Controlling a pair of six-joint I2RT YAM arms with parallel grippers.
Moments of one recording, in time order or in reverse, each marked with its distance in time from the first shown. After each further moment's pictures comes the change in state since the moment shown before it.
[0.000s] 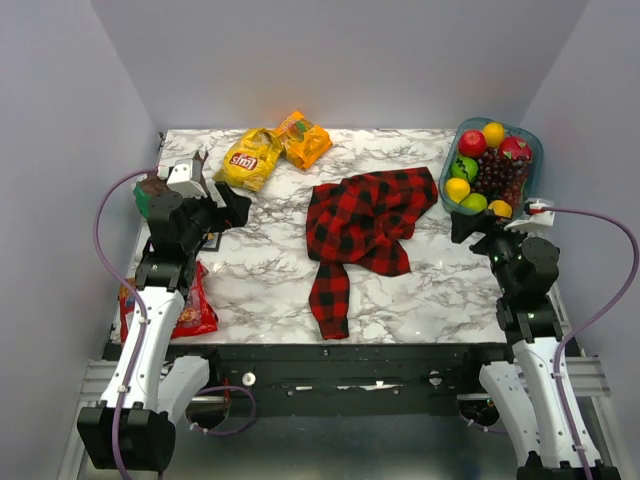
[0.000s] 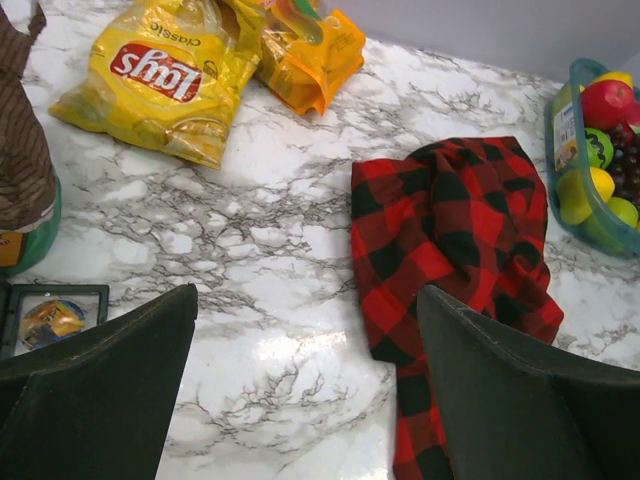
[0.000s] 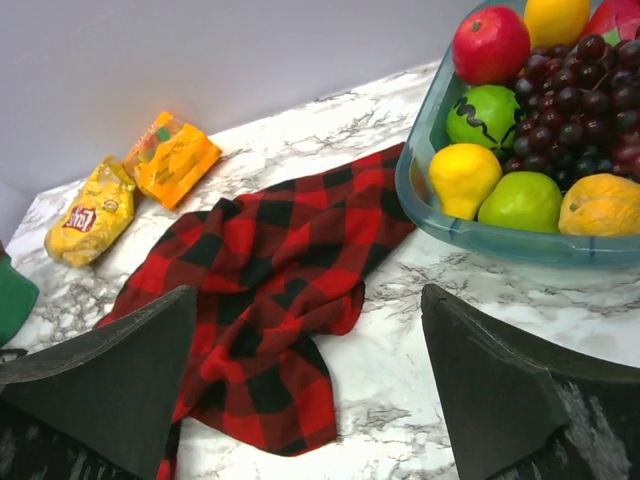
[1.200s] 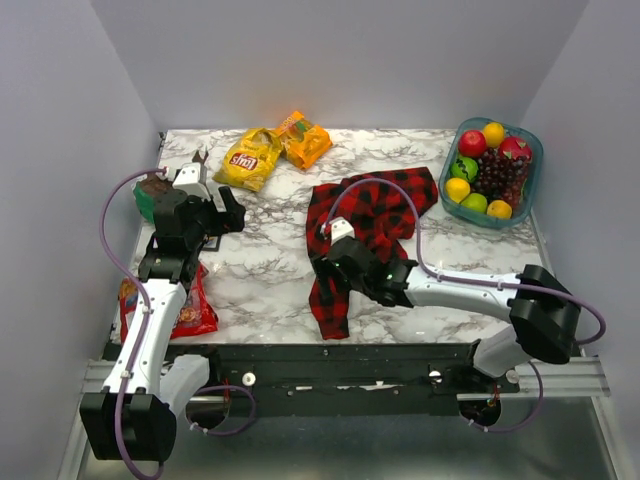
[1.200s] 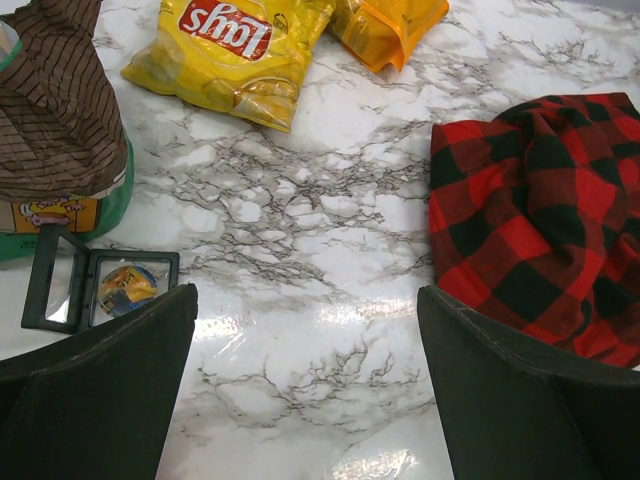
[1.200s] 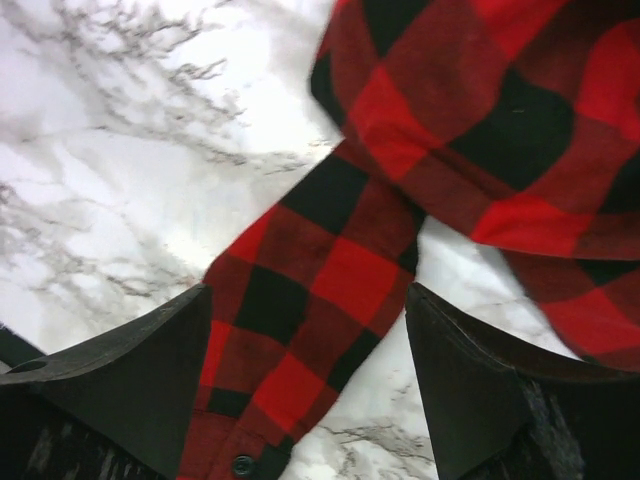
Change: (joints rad) left arm 0.013 0.053 -0.010 -0.052 -0.076 0.125; right arm 1.021 0.957 0.346 -0.059 0.354 0.026
